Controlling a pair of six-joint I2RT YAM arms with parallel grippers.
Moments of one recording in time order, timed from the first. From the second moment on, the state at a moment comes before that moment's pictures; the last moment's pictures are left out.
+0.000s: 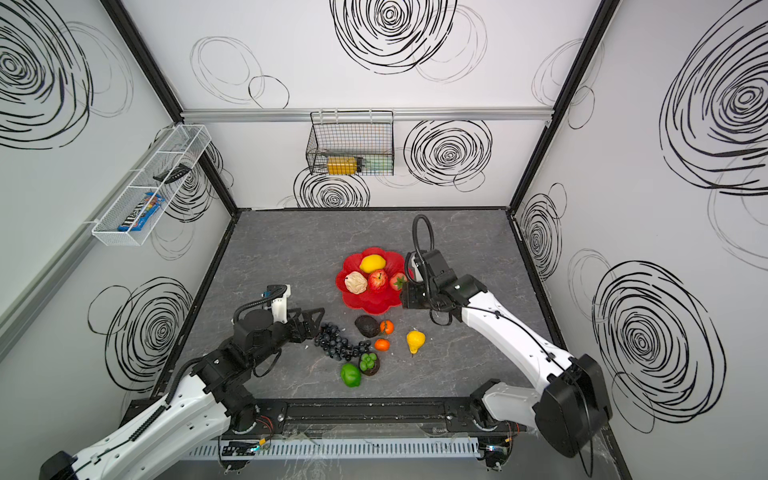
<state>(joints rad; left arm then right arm) -0.65 0.65 0.37 -0.22 -0.07 -0.62 0.63 1.17 0.91 -0.68 -0.07 0.54</state>
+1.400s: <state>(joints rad) -0.98 0.77 0.47 -0.24 -0.37 -0.69 0.82 1.07 0.45 -0.40 0.17 0.87</state>
